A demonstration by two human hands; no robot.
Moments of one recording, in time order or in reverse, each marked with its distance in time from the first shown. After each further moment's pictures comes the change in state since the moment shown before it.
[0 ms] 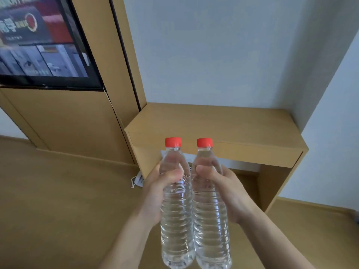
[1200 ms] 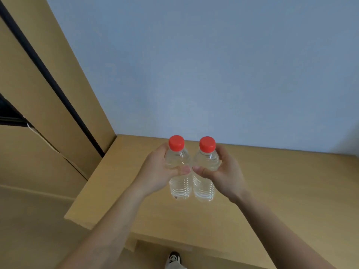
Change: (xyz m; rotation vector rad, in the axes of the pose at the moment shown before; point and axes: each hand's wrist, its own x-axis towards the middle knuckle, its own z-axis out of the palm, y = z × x) left_hand 0.614 -0.008 -0.141 0.880 0.001 -0.063; right_hand 0.584 -0.075 -0.150 -0.563 0.337 -0.163
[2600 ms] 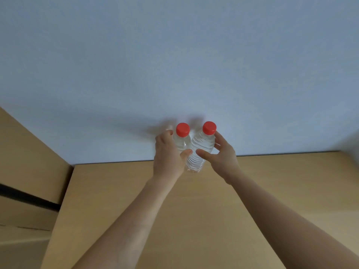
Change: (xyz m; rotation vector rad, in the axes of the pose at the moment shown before) left_hand 0.239 -0.093 0.008 0.192 0.068 0.061; right_hand 0.214 0.050 0.065 -0.118 0.270 0.274
